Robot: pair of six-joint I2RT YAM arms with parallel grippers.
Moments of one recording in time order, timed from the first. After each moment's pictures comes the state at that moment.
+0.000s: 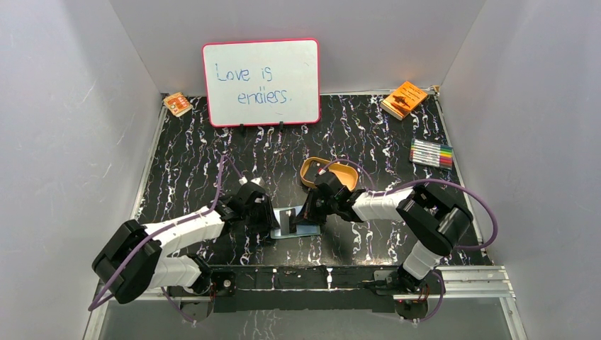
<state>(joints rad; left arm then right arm) -0.74 1.24 0.50 -0.23 0.06 -0.85 0.87 1.64 0.68 0.14 -0.32 1.10</state>
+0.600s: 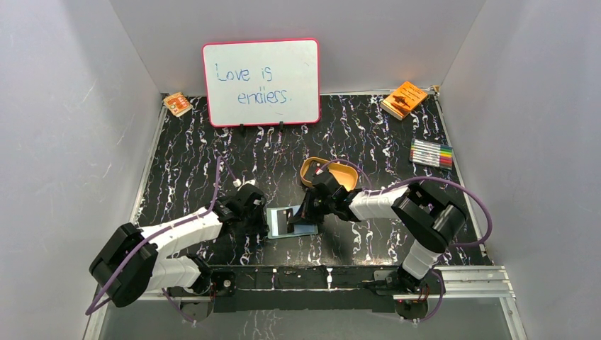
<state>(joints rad) -0.74 1.20 0.50 -0.34 -0.03 -0.87 0.88 1.68 0.70 0.17 -0.32 1.12</state>
